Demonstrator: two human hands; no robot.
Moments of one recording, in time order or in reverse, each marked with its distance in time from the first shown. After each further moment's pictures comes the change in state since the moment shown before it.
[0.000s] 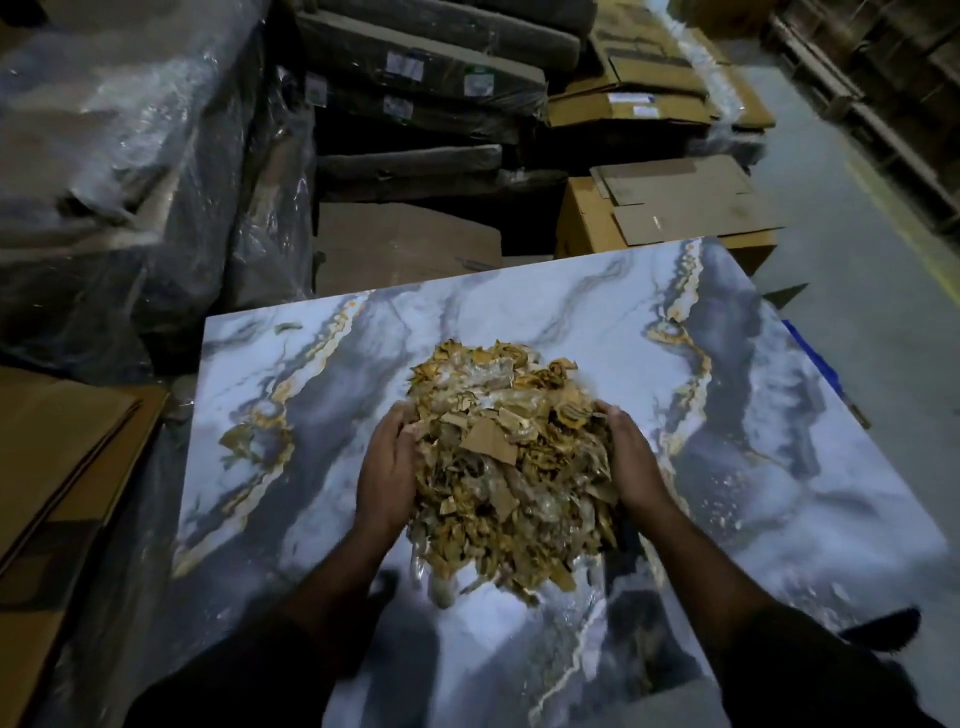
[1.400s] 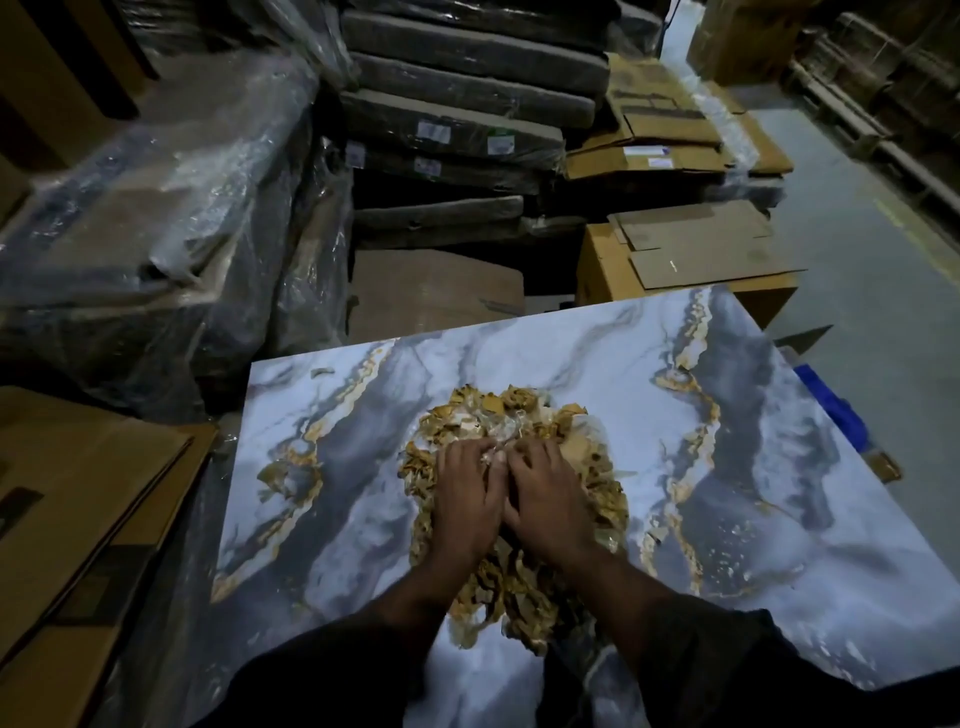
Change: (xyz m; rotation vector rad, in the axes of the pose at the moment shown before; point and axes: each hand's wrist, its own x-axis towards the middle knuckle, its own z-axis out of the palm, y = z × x) left_hand -0.009 0.074 0.051 0.265 0.052 0.188; right_hand -0.020 -0.049 0.078 -0.824 -0.020 -0.698
